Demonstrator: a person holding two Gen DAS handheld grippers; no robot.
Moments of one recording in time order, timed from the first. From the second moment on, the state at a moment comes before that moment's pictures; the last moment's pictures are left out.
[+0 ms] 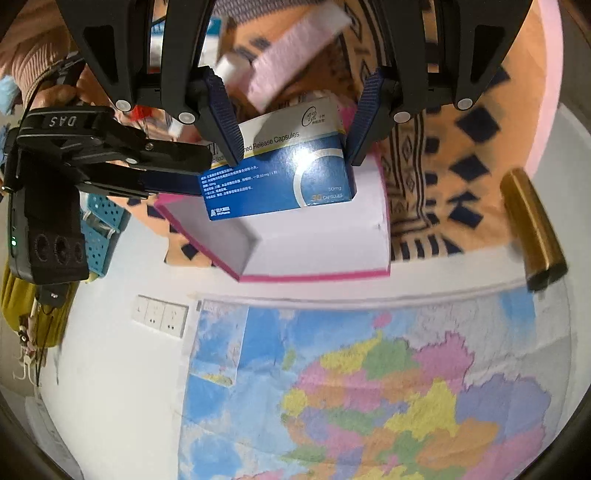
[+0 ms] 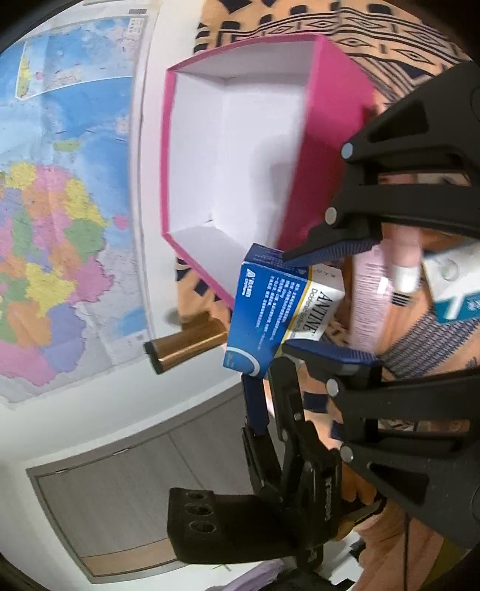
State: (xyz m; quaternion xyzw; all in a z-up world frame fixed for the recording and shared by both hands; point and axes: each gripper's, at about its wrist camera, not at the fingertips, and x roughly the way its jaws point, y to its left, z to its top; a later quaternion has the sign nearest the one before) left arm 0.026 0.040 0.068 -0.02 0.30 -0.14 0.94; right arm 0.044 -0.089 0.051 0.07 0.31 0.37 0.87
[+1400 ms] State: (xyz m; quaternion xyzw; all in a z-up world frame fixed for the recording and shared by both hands) left arm 0.081 0.041 0.052 -0.03 0.33 -0.12 0.94; right arm 0.123 -0.101 0.021 0.11 0.38 0.34 0.86
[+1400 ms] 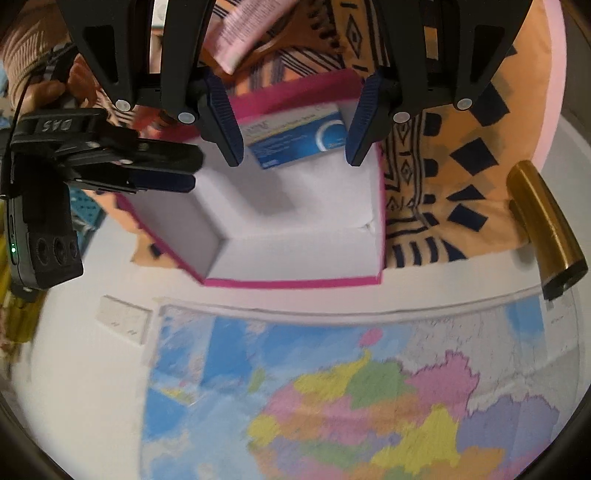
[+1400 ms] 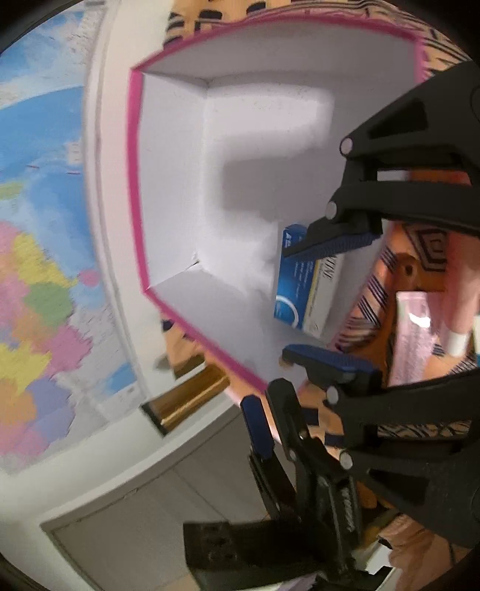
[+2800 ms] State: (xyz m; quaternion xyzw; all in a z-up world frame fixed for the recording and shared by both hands) left arm -0.017 -0.037 -0.056 0.00 0.46 -0.27 0.85; right arm -0.060 -0.165 -0.066 0.15 0.47 0.30 0.82
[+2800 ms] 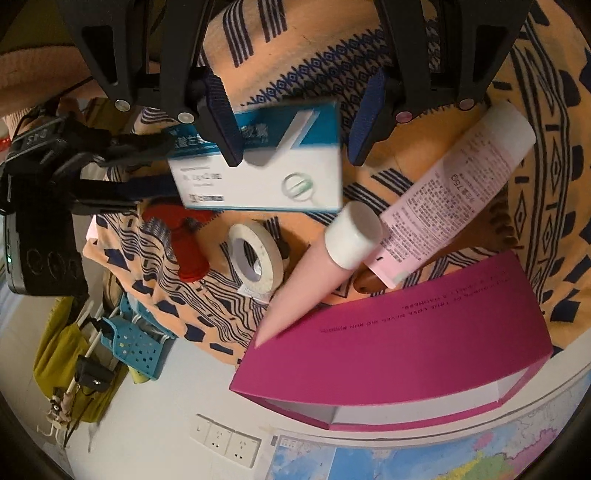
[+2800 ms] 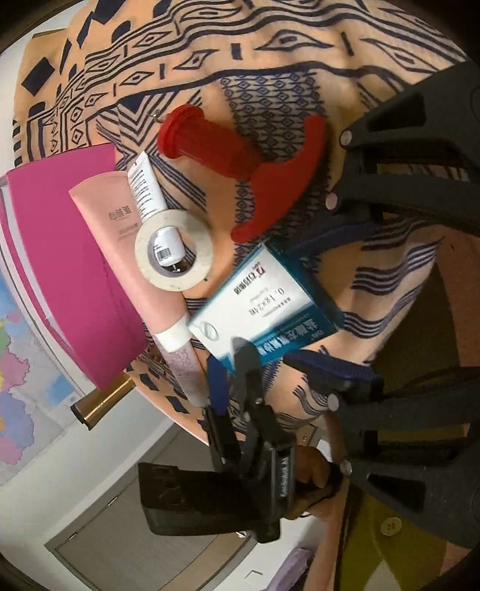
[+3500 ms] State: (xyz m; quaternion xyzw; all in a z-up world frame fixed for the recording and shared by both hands) left arm -0.029 -0.004 -0.033 -0.04 0.45 -0.22 0.87; right arm -0.027 -0.131 -0.043 0.13 0.43 0.32 0.83
